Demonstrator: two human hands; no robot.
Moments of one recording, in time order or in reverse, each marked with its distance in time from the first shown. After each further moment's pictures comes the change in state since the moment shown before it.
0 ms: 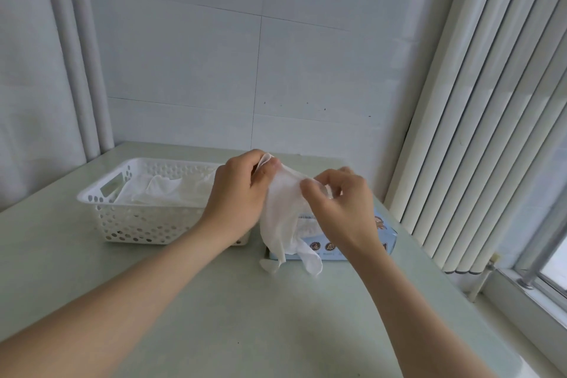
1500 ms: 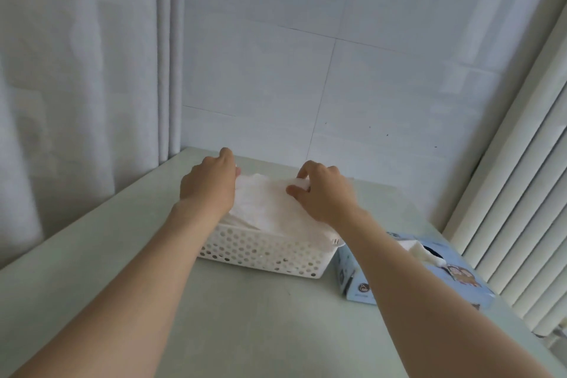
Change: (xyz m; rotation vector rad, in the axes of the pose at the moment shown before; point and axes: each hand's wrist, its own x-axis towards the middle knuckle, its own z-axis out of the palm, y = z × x) left_hand 0.046 -0.108 -0.132 0.793 -0.079 -0.381; right_hand 0.088 -0.038 0.155 -0.665 -0.440 -0.185
